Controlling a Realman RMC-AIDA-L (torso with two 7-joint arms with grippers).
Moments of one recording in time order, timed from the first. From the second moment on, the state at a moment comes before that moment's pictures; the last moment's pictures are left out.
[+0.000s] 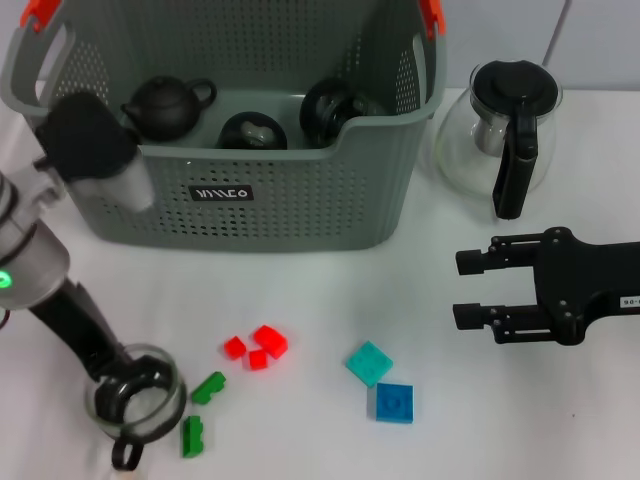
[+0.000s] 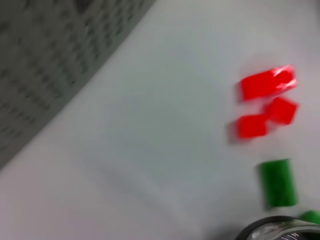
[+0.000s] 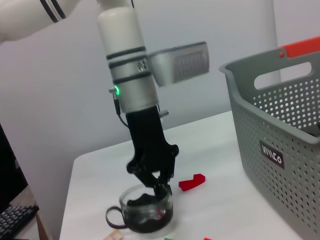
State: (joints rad) left arm -0.58 -2.16 -2.00 -1.33 -0.25 1.81 -2.21; right arm 0.57 2.06 -0.70 -0.75 -2.10 -1.80 1.40
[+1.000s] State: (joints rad) left arm -0.68 -2.05 -2.54 -1.32 -1.16 1.67 -2.08; right arm 0.56 2.06 -0.70 -0.75 -2.09 -1.80 1.39
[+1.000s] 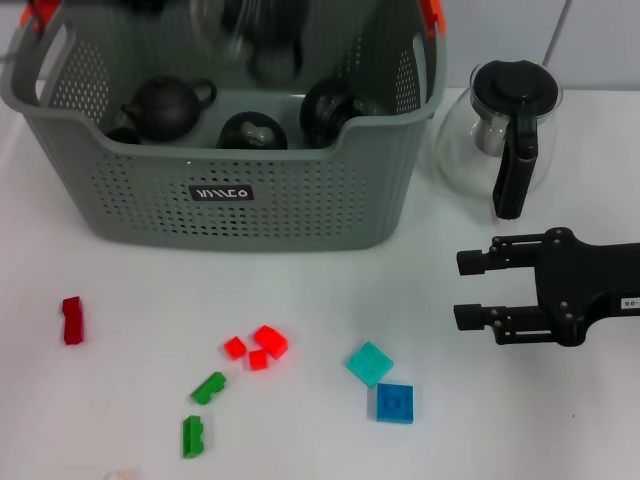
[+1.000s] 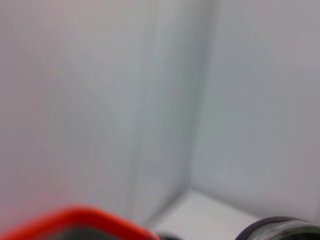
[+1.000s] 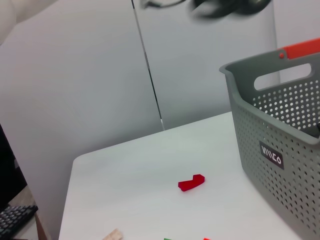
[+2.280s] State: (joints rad) left arm -1.01 -2.12 -2.07 -0.85 -0.19 0.91 -2.24; right arm 0.56 2.06 -0.67 -0.75 -2.09 -1.81 1.38
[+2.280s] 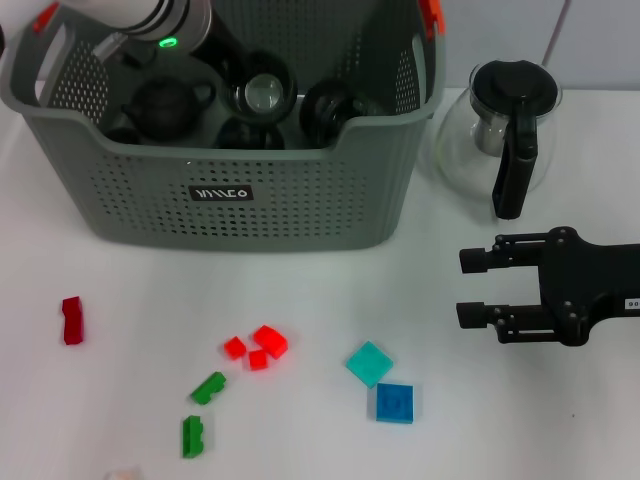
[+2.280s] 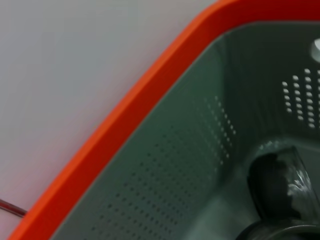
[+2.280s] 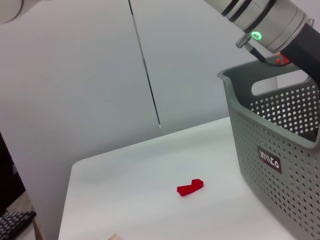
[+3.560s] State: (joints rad) left arm -0.95 -2.17 -2.05 -1.03 -0.15 1.04 -2.26; right arm 0.55 2.06 -0.67 -0.74 -2.09 -1.80 1.38
